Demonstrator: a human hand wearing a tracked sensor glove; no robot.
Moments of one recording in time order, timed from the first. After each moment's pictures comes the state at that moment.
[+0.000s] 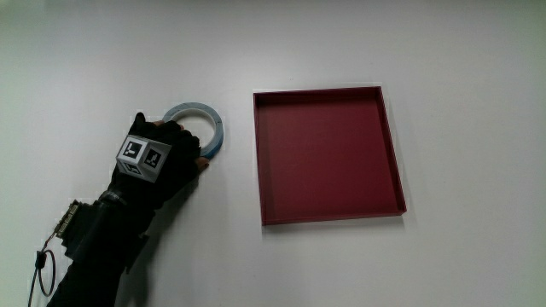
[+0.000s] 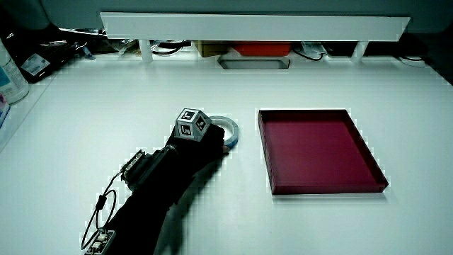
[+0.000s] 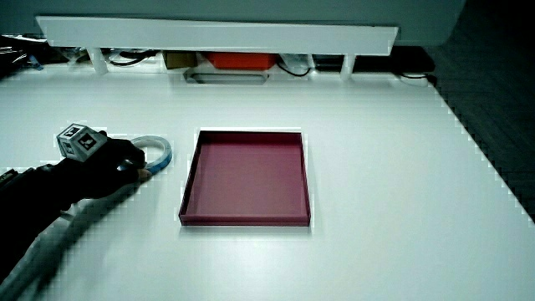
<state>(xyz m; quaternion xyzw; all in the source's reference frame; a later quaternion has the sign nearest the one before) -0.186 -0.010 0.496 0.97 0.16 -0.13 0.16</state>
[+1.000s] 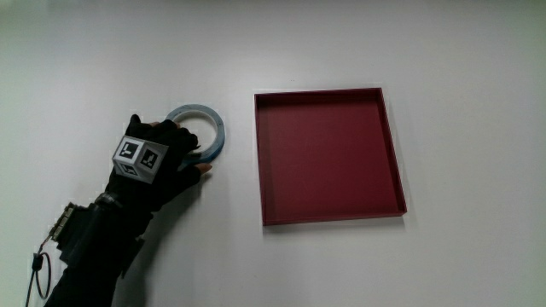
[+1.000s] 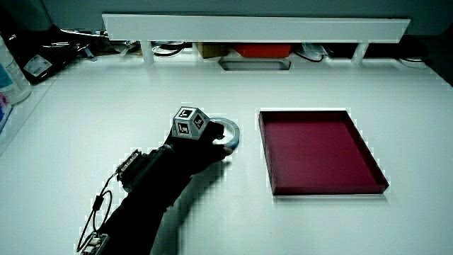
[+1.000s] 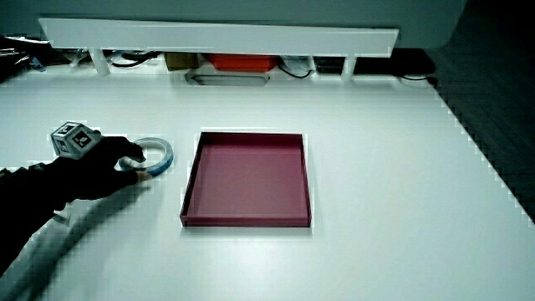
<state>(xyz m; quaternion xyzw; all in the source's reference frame) -0.190 -0.009 0.495 0.96 0.15 -0.14 0.17</state>
